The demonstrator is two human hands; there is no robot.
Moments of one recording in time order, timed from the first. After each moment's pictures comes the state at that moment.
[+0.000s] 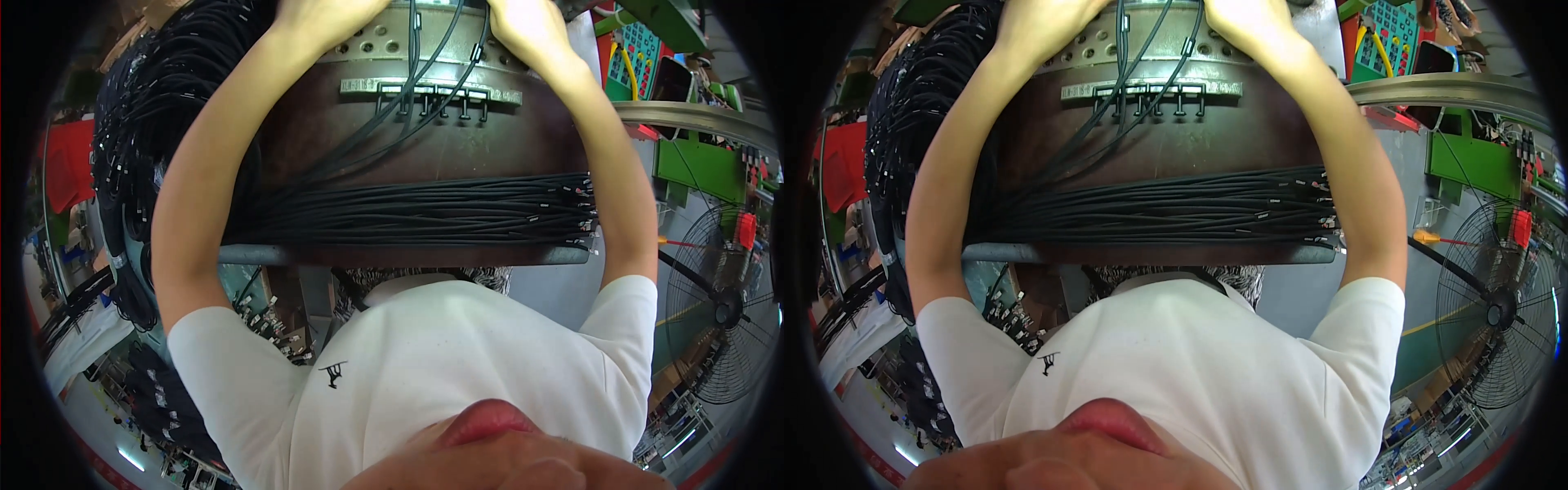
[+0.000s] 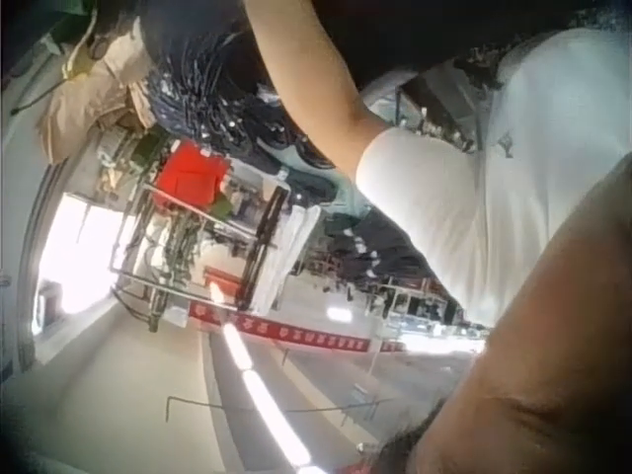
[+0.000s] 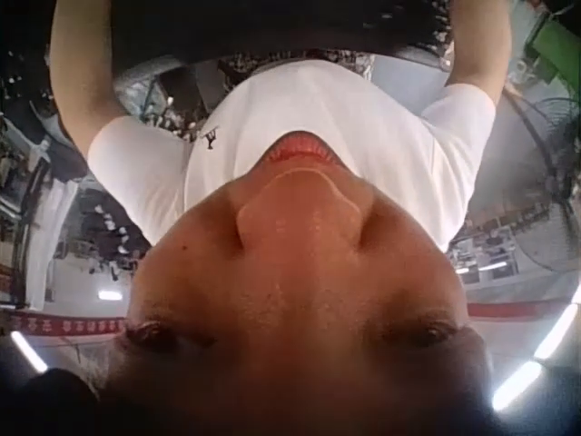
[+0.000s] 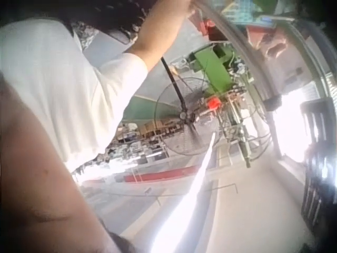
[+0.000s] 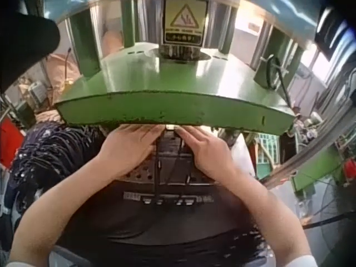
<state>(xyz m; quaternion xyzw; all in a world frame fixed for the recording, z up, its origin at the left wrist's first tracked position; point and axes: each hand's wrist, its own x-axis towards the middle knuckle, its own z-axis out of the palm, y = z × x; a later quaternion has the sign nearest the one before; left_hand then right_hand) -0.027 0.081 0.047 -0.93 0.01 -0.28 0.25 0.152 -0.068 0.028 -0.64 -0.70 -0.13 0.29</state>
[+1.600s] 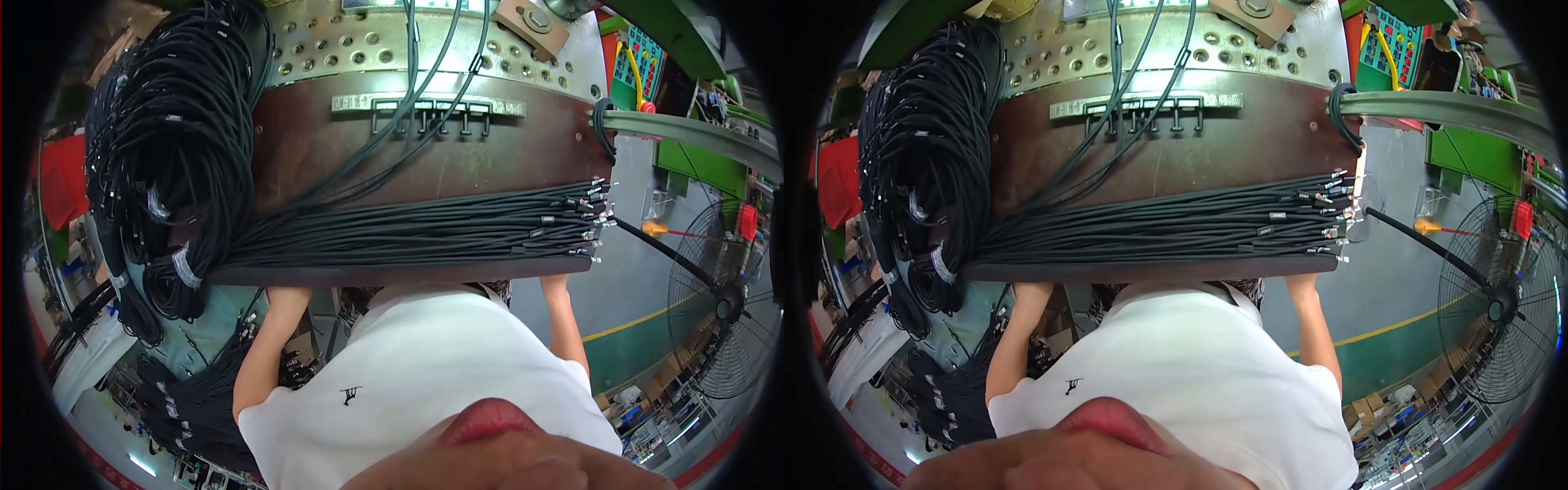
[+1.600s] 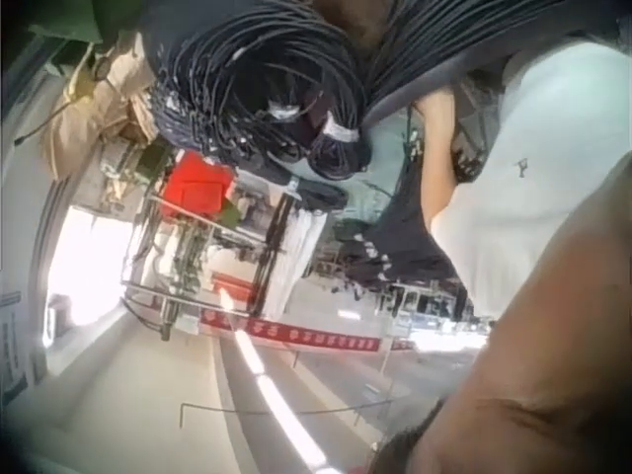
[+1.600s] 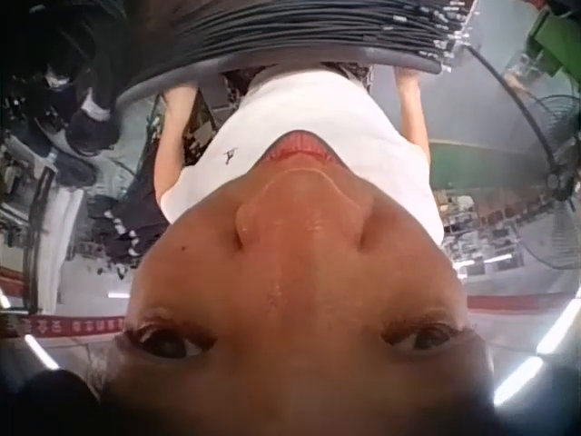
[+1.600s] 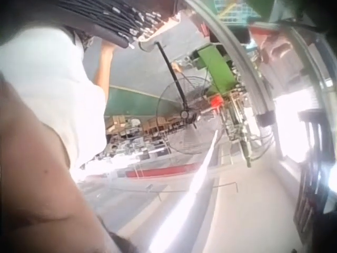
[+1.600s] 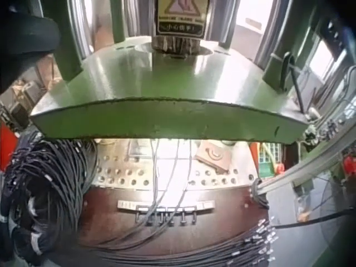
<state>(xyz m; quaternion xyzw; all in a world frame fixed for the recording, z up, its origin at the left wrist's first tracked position) -0.308 -0.089 -0.073 -0.90 -0.38 0.07 -0.18 0.048 -0.471 -0.171 -0.87 -0.41 0.10 0.27</state>
